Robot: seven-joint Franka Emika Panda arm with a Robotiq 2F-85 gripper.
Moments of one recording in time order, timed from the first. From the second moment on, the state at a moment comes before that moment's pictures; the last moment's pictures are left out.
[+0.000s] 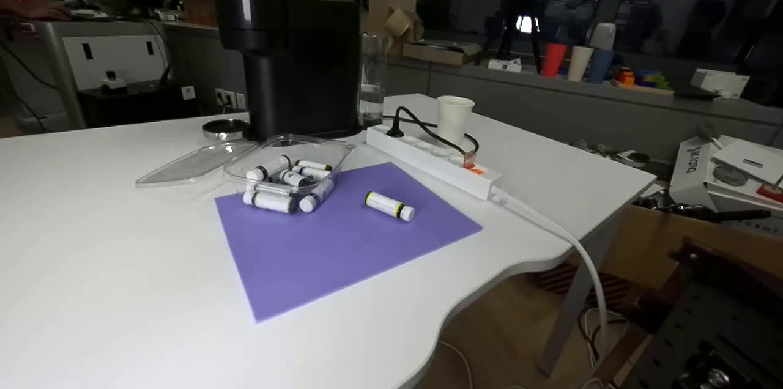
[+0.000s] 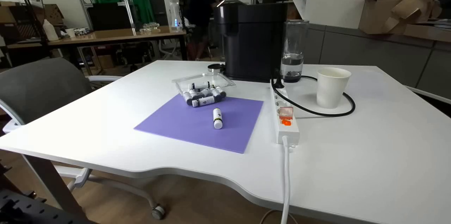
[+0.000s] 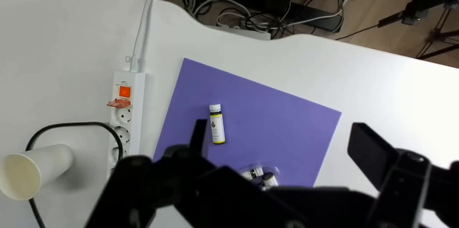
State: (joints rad) arm 0.02 -0.29 0.04 -2.32 -0.13 1.85 -0.16
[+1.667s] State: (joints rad) arm -0.15 -0.05 -0.24 -2.50 0.05 2.56 -0.41
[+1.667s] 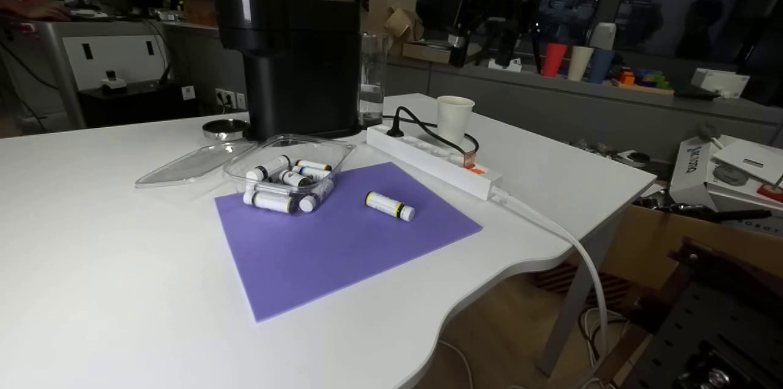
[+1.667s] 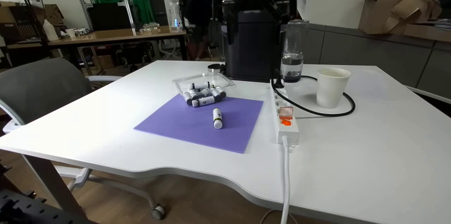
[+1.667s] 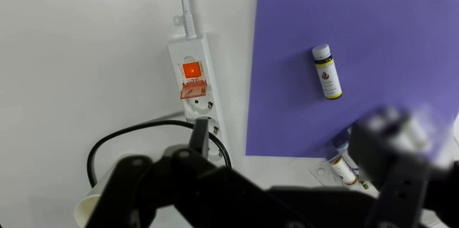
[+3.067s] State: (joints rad) arm -0.24 0.31 -0.21 -2.29 0.00 2.63 -0.47
